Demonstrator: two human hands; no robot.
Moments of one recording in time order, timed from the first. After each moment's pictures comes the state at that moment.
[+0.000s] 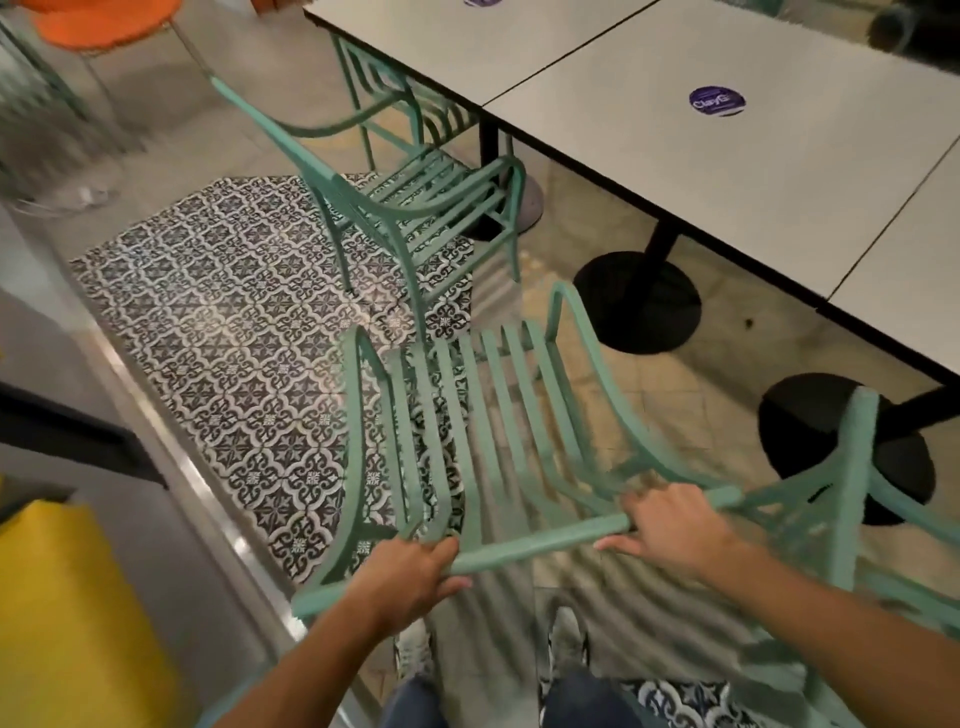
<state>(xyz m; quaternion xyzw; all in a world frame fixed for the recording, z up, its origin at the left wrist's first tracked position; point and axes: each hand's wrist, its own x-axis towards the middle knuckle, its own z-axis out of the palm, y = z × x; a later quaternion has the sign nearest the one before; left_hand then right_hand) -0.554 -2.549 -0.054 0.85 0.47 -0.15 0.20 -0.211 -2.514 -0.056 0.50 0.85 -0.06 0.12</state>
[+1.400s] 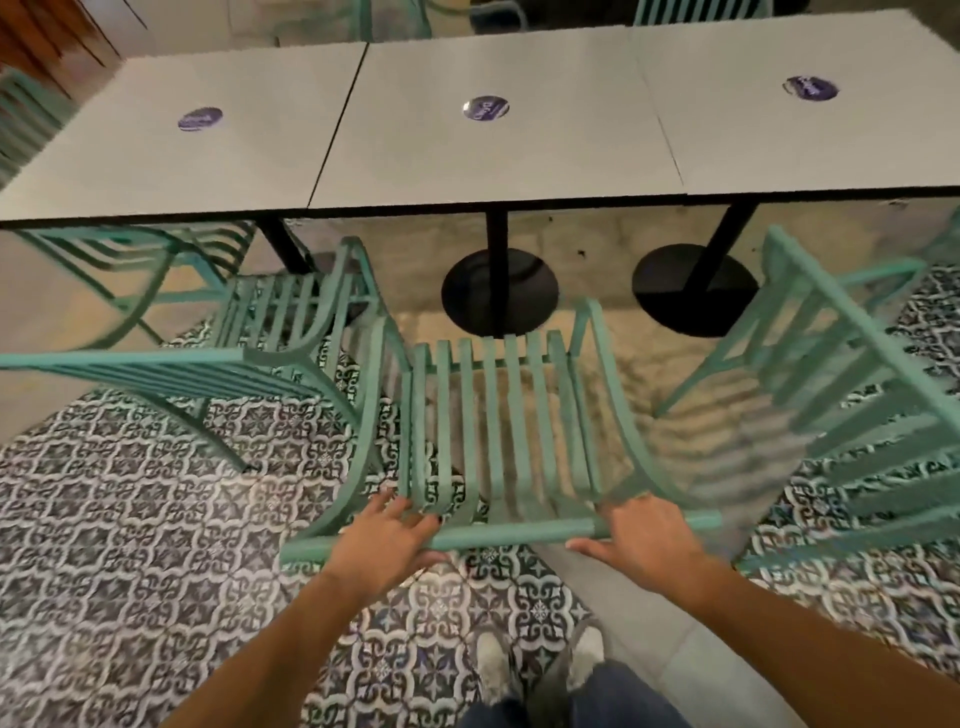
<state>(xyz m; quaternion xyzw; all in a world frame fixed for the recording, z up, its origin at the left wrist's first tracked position) -0.763 -2.231 -0.043 0.96 0.09 -0.25 0.02 -0.530 -2.467 -0.057 0.85 0.50 -0.13 0.05</state>
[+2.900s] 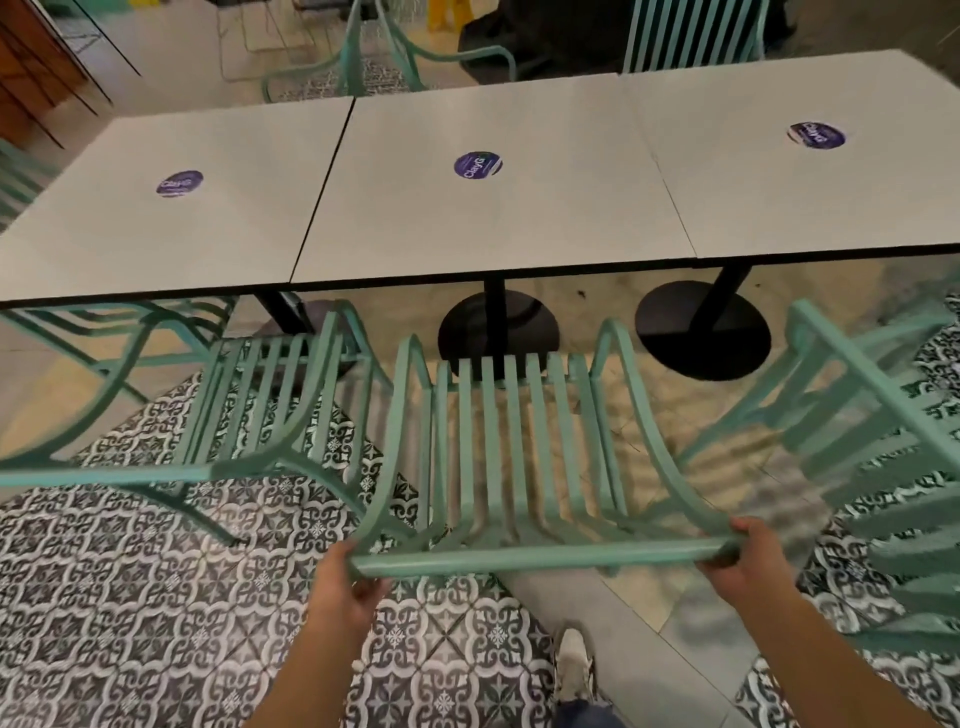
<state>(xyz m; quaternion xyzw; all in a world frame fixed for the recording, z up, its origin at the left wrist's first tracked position) -0.677 -2.134 -0.049 0.15 0.67 0.17 0.70 -0.385 -2.420 -0.054 0.50 -0.41 -0.30 -0.70</state>
